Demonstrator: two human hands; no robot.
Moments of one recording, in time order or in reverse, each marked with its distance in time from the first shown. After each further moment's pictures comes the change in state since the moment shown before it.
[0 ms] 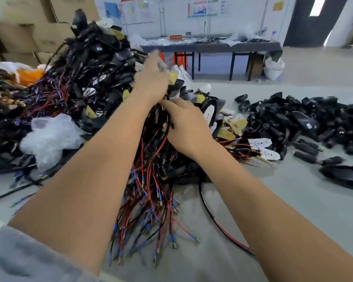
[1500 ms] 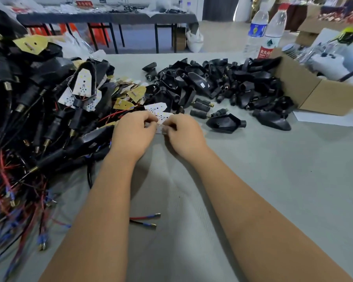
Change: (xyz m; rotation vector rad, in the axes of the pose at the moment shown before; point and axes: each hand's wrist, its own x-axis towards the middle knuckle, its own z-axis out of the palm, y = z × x) left_hand -0.156 0.025 0.188 0.058 -0.296 0.154; right_hand -0.155 0.162 -0.031 0.139 0.010 0.637
